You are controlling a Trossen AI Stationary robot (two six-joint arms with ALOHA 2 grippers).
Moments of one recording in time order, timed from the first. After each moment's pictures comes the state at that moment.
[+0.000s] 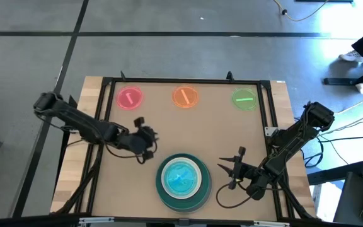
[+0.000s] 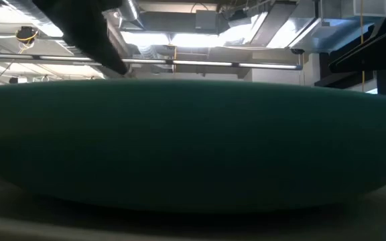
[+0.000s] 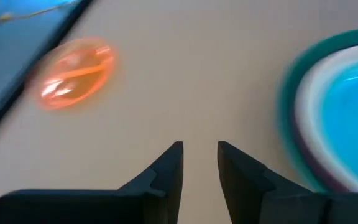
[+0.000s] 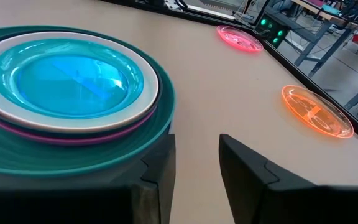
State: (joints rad) left arm -0.34 1.25 0.82 -0.45 -0.63 -0.41; right arm 0.90 1.46 0.64 -0.08 1.09 0.57
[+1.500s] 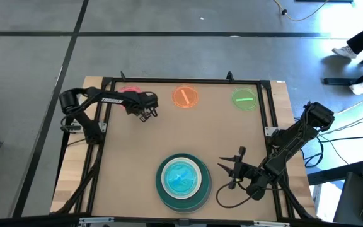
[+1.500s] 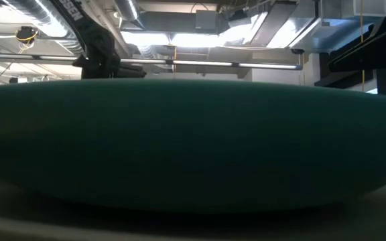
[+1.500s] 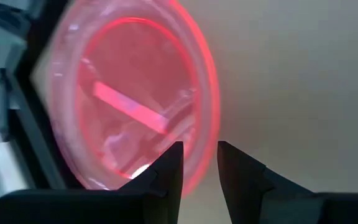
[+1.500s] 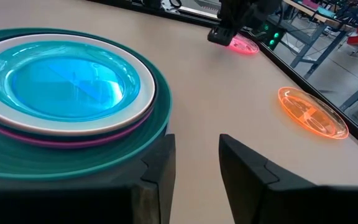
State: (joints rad) left arm 0.48 1.64 0.82 -0.74 -0.57 -0.41; right arm 0.90 1.46 0.64 -0.08 1.11 0.57
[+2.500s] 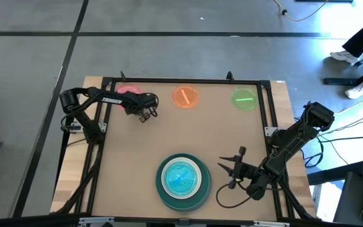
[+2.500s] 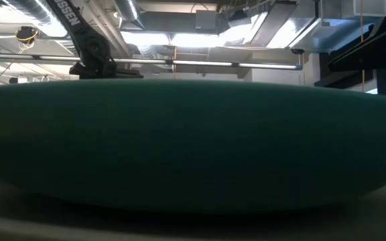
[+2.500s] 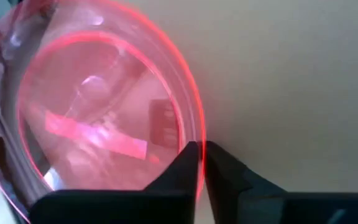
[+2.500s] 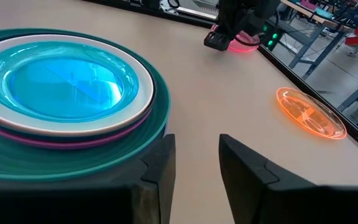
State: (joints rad) left arm 0.51 1.66 0.75 -0.61 -0.55 -0.28; right arm 0.90 1.46 0.64 -0.08 1.12 0.57
